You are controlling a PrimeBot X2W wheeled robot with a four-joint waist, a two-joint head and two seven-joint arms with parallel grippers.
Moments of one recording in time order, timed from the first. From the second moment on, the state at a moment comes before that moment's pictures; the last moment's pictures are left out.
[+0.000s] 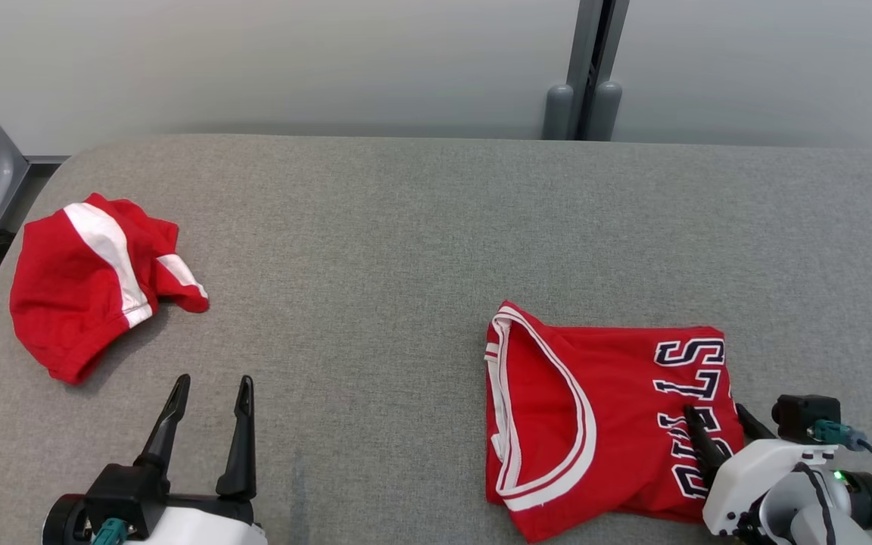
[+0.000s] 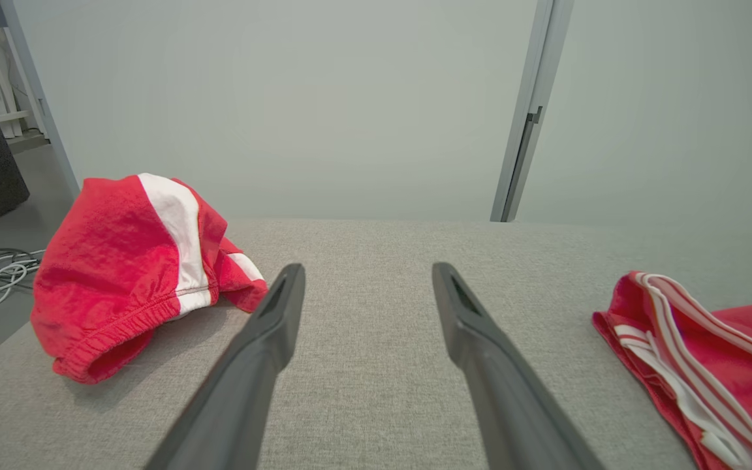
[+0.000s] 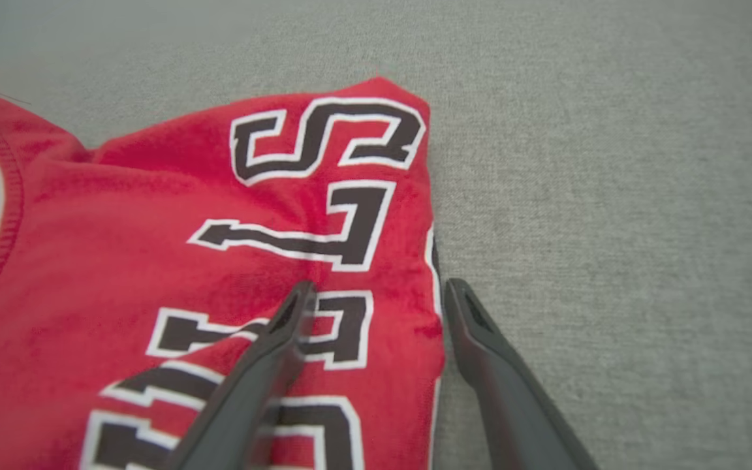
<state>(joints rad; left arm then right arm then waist) 0.04 0.05 -0.03 0.14 -0.15 -0.05 -0.26 -0.33 -0.16 0.20 0.83 0.39 0.13 -0.13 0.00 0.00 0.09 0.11</state>
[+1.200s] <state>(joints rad) -0.18 0.06 -0.04 -0.01 -0.10 -0.05 -0.26 -1.02 -0.48 0.40 0.94 0.53 0.13 -0.14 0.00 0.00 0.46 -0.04</state>
